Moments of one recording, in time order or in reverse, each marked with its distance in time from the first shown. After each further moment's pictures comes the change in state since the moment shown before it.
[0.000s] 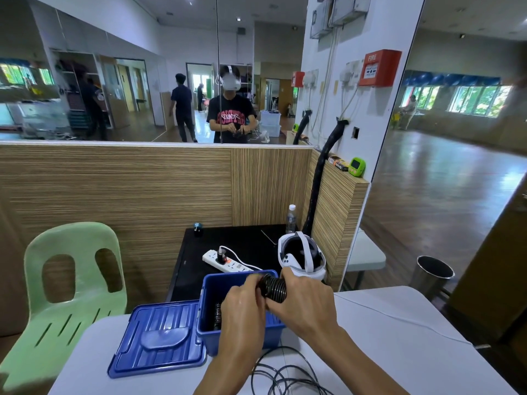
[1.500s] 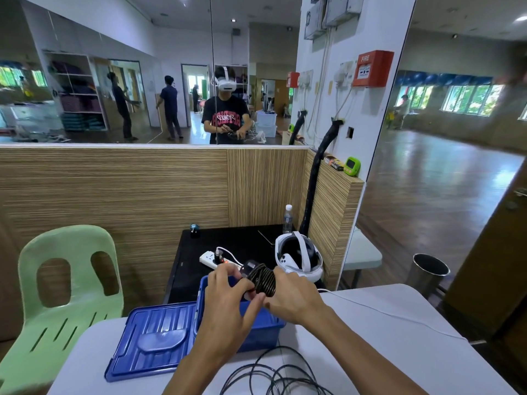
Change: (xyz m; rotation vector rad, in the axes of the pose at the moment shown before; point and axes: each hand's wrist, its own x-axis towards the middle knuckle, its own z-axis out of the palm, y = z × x) left_hand 0.010 -0.042 -0.006 0.032 0.069 0.319; right_hand 0.026 0.004 0.010 0.085 -0.314 -0.011
